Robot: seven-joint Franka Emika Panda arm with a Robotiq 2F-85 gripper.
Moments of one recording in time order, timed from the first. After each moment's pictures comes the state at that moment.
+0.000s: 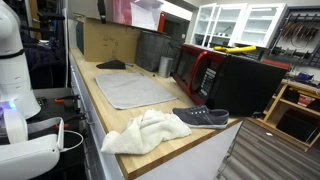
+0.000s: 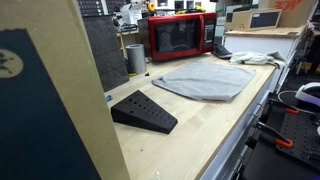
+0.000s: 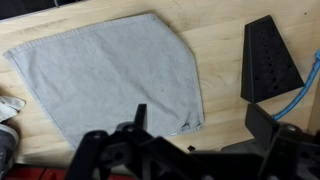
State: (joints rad) arm 0.06 -0.68 0.32 -2.42 0.13 1.94 0.52
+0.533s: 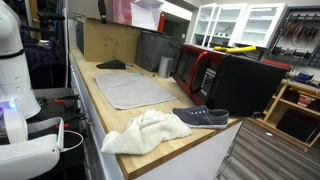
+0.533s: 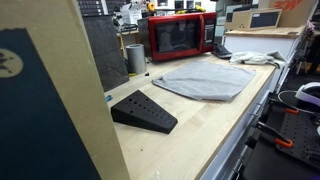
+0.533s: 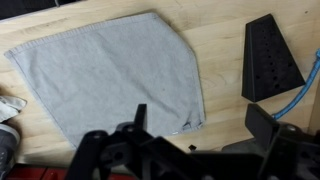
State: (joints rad) arm 0.06 -0.68 0.31 -2.42 0.13 1.94 0.51
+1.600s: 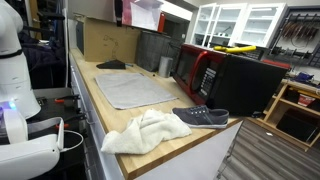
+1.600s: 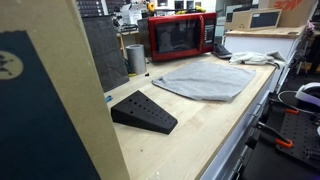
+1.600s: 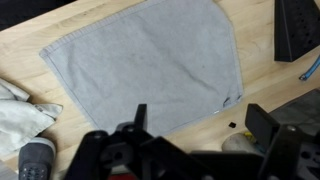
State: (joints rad) arm -0.05 -0.68 -0.06 -2.44 0.13 1.93 0.23
